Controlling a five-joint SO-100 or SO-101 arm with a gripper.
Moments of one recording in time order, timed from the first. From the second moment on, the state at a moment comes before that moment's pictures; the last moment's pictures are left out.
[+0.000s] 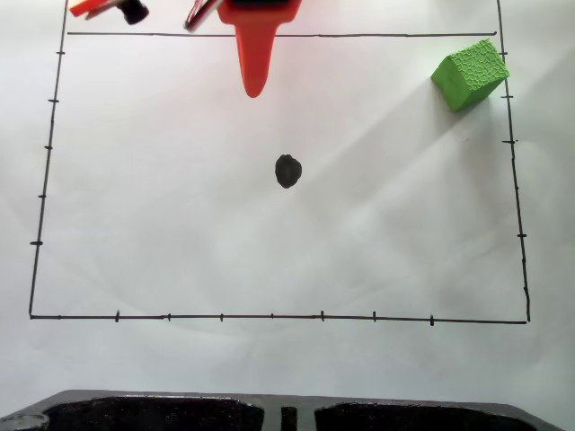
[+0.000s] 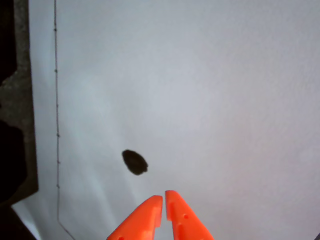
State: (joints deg) arm 2.2 186.4 172.0 58.9 -1.9
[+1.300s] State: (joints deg) arm -7.3 177.9 165.4 62.5 3.5
